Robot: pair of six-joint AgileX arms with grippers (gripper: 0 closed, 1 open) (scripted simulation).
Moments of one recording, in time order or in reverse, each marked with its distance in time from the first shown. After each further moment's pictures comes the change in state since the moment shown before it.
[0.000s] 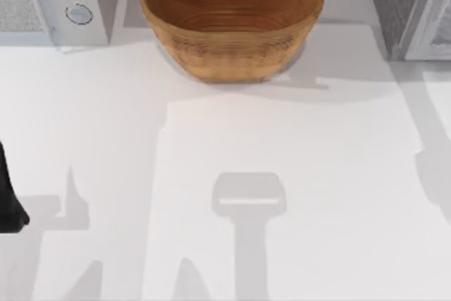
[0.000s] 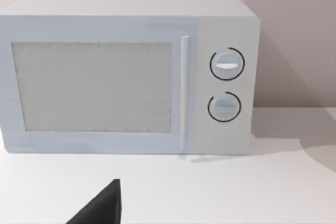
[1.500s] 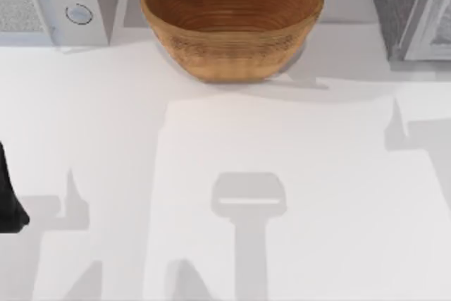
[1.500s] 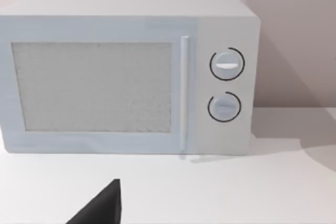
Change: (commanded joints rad) left arm 0.000 0.000 0.000 0.000 0.000 0.000; right arm -0.064 -1.465 -1.959 0.521 -0.142 -0.056
